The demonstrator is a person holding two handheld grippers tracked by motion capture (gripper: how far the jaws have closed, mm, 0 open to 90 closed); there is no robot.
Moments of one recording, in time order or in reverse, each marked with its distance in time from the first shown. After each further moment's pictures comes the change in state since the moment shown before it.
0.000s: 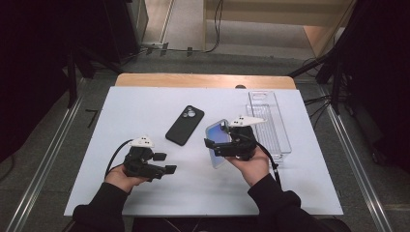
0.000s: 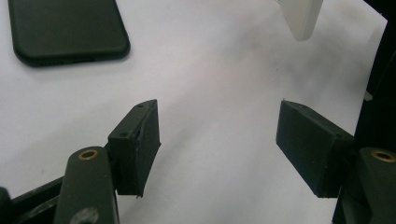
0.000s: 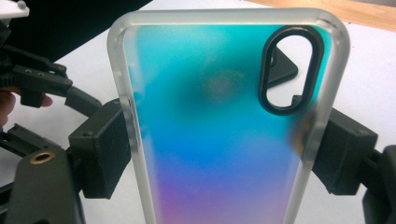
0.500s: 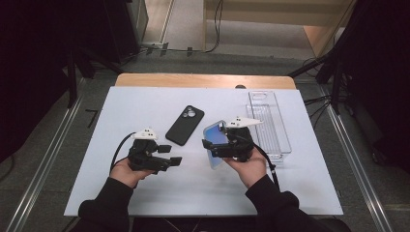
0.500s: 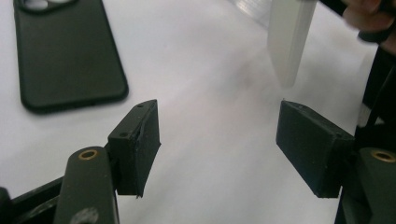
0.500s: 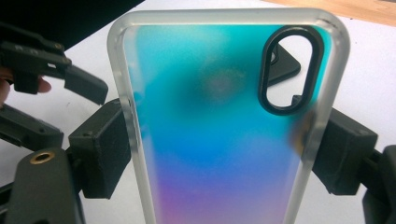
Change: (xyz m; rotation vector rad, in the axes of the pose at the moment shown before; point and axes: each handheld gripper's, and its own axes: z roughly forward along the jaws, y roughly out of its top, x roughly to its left) left arm -0.005 0.022 0.002 -0.049 0.012 0.017; right arm 0.006 -0.002 0.007 0.006 -0.013 0.009
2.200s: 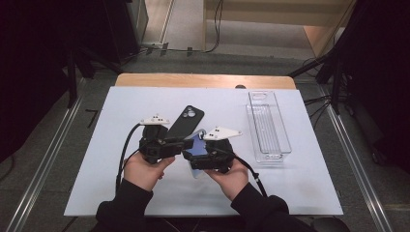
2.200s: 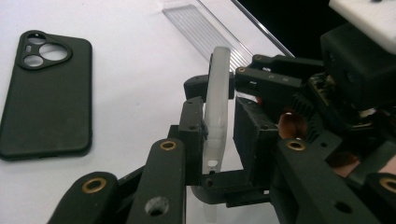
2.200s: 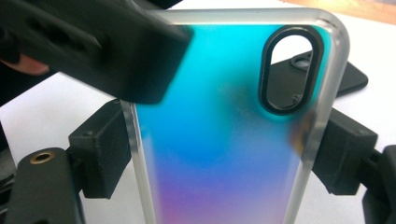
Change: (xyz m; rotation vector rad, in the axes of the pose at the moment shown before) left arm -0.057 0.064 -0.015 -0.118 0.052 -0.153; right arm 0.054 -0.005 0.021 -0.019 0.043 -0.049
